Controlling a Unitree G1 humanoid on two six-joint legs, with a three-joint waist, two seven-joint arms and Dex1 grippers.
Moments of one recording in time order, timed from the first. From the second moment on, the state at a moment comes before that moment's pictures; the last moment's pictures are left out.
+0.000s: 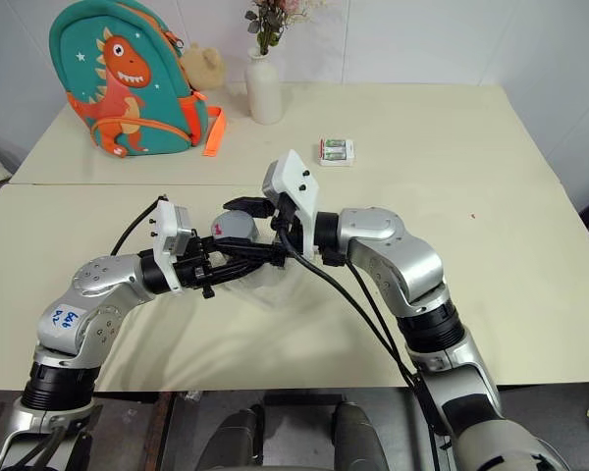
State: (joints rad) left arm -0.39 0.55 0.03 -0.23 -0.54 0.47 -0.85; right arm -0.80 -0.28 0.23 -0.15 0.50 0.63 0.87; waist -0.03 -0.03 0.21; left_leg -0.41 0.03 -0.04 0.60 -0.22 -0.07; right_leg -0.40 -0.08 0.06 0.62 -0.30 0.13
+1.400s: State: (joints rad) left arm -0.42 0.66 0.11 -0.23 -0.66 0.52 -1.07; right arm -0.99 -0.37 0.19 0.04 0.54 0.53 1.28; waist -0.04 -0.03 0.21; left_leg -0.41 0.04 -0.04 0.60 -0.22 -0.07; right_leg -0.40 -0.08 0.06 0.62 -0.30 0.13
